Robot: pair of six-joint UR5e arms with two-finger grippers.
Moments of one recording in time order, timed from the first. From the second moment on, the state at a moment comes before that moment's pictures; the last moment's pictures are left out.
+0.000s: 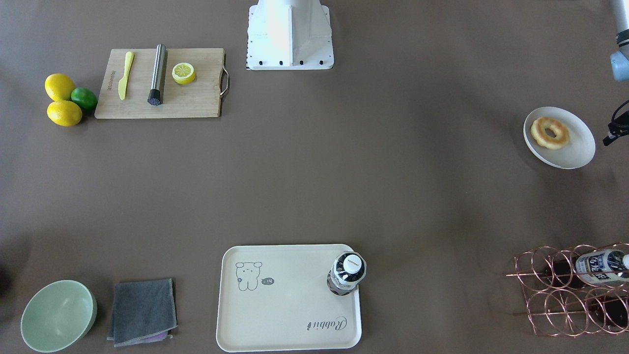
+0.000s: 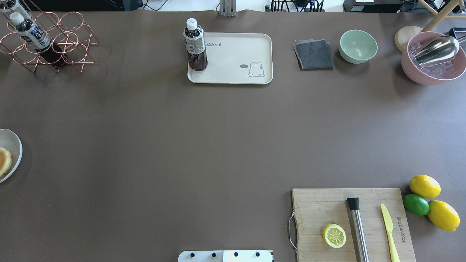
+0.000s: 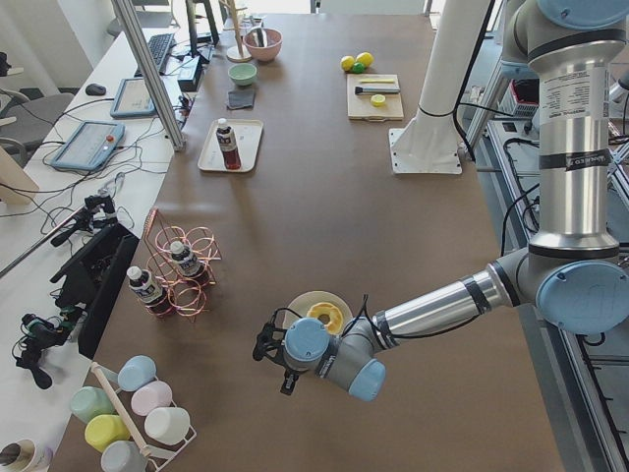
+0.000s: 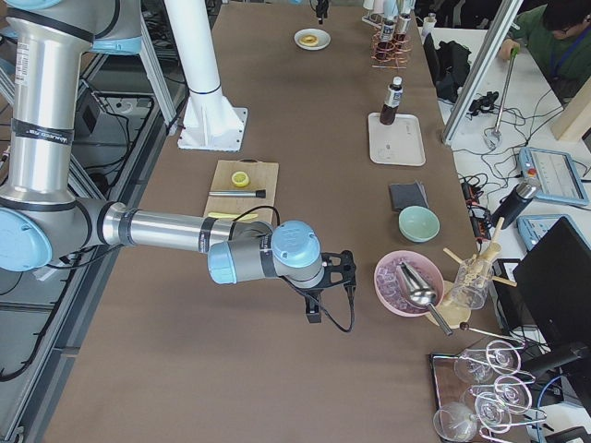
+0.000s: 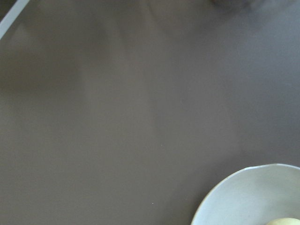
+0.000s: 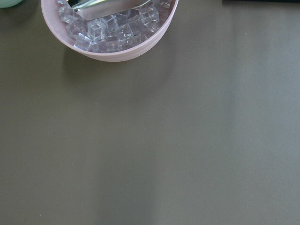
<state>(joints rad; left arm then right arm) -1.39 -1.47 -1.16 -2.52 -2.39 -0.15 1.62 -1.76 1.70 -1.28 2.43 0.05</state>
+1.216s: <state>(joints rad) -1.37 -1.46 -1.08 -2.56 -2.55 -0.20 1.59 -1.76 1.69 -1.24 2.41 0.09</state>
